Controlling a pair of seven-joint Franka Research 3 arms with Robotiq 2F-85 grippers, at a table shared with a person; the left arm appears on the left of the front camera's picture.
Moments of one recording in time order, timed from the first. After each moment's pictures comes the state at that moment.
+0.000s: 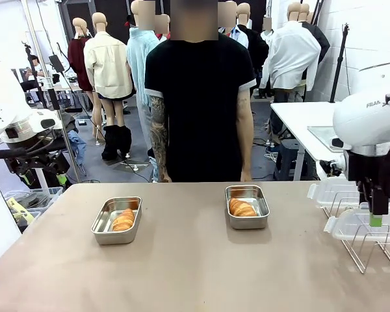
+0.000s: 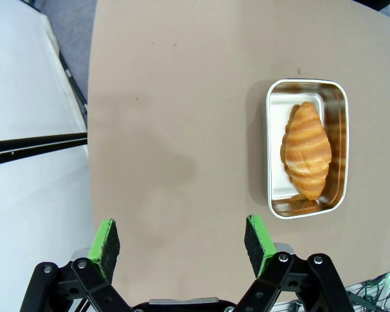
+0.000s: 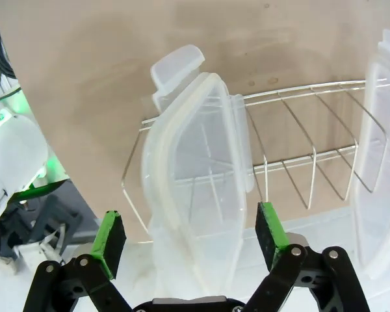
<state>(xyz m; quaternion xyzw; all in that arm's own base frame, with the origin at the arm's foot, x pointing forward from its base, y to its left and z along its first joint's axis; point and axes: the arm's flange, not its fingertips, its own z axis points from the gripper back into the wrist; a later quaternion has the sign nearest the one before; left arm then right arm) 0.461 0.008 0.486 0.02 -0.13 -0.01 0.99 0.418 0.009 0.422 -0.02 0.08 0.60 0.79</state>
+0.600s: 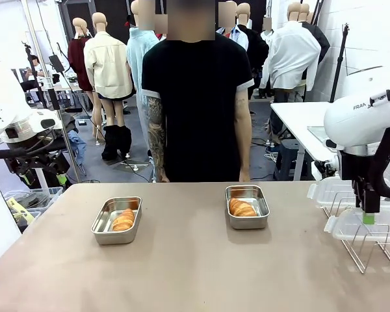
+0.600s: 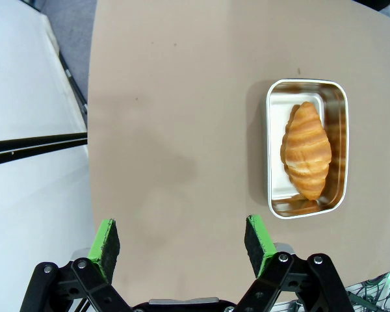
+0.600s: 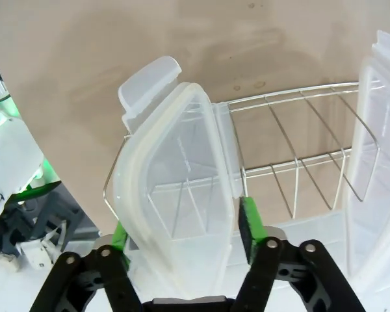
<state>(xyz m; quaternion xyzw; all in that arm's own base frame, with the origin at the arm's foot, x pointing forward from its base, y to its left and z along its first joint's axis) 0.461 0.008 0.486 0.02 -0.13 -0.01 0.99 0.435 0.014 0.418 -0.03 0.09 0.60 0.80</state>
